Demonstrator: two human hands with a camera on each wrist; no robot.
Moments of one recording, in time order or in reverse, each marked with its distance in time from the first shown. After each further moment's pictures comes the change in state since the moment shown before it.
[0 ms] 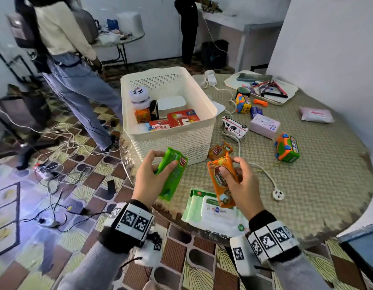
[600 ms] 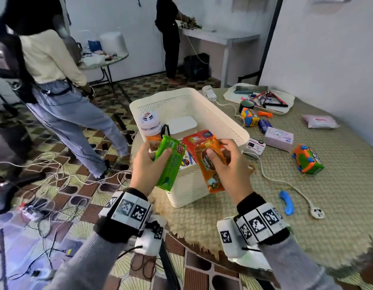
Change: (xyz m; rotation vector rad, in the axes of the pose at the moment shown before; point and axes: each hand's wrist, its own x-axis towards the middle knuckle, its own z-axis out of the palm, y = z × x) left_hand 0.149 0.031 -0.103 -0.016 -0.053 0.111; right_hand 0.091 -0.087 0.147 -0.026 0.141 -0.143
